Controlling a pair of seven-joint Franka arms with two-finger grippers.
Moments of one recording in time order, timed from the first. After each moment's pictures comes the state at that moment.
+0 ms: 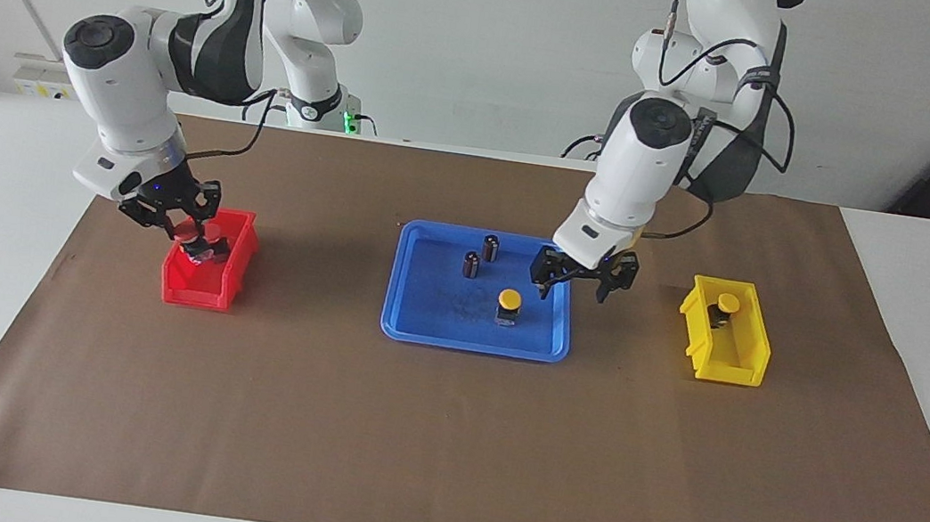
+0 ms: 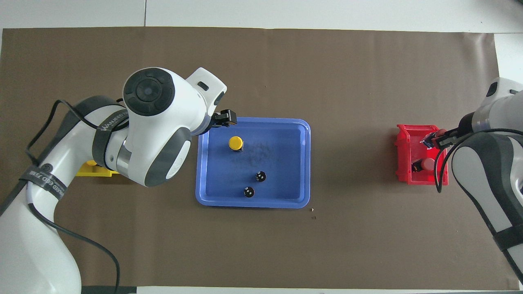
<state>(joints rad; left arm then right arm) -0.49 0.26 -0.12 -1.77 0.01 2.12 -0.63 -0.19 -0.01 0.08 -2.11 -0.06 2.12 -0.48</state>
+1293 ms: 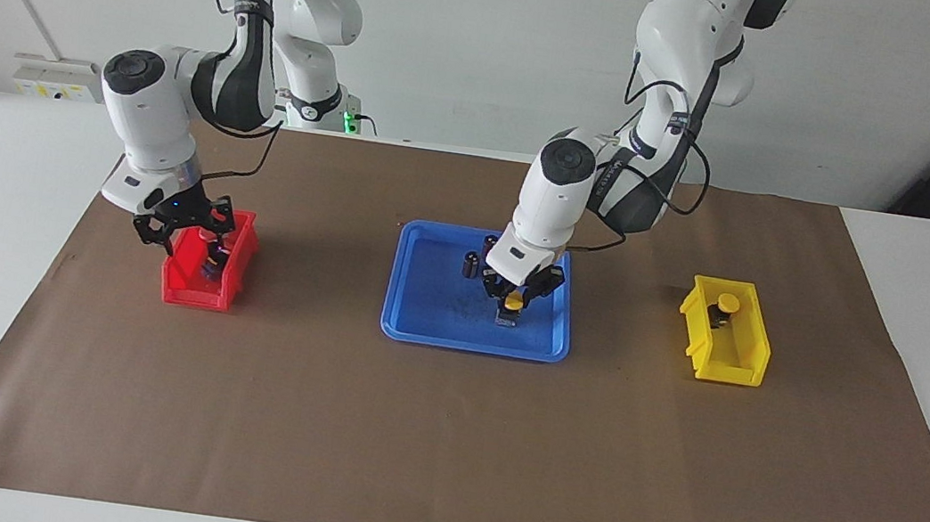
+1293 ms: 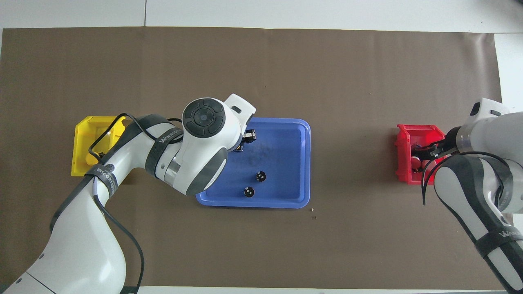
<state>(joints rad) -0.56 0.33 -0.11 -1.82 0.01 2.20 -0.74 -0.20 -0.02 0.09 -2.20 -0.06 2.23 -0.47</state>
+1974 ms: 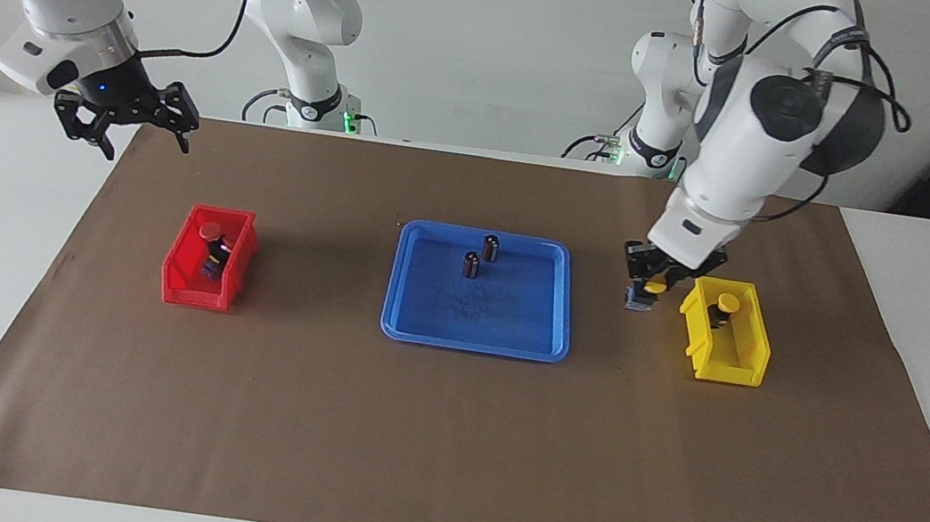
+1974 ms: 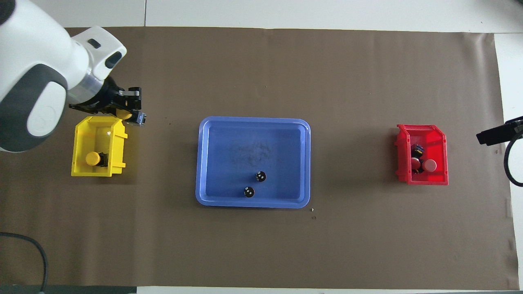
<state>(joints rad) -0.15 0.16 -0.07 -1.56 0.01 1.68 -0.21 -0.20 -0.05 0.09 -1.63 -0.02 1.53 -0.35</state>
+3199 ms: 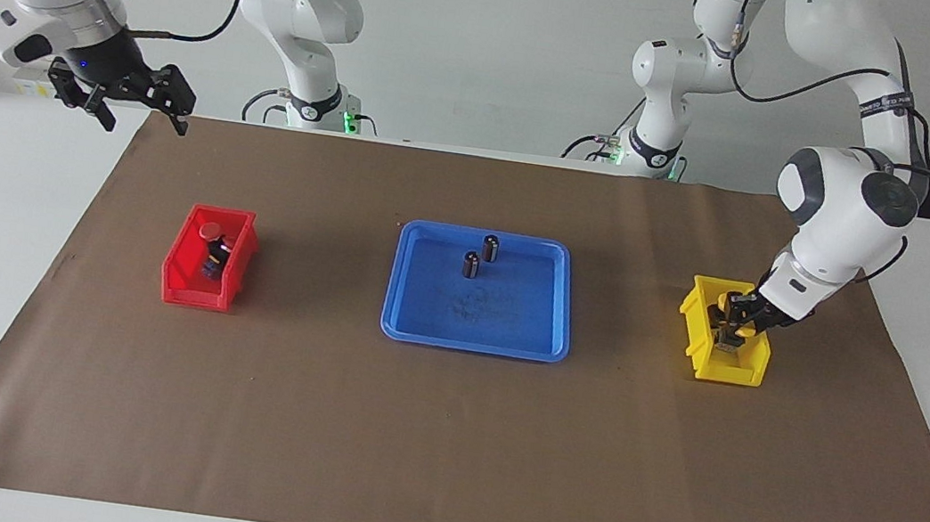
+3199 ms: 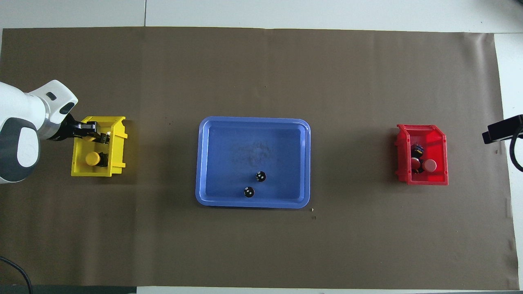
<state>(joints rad) 0.05 0.10 -0.08 -2.07 0.01 2.18 0.02 -0.10 -0.02 -0.01 -1.57 -0.02 1.45 -0.19</state>
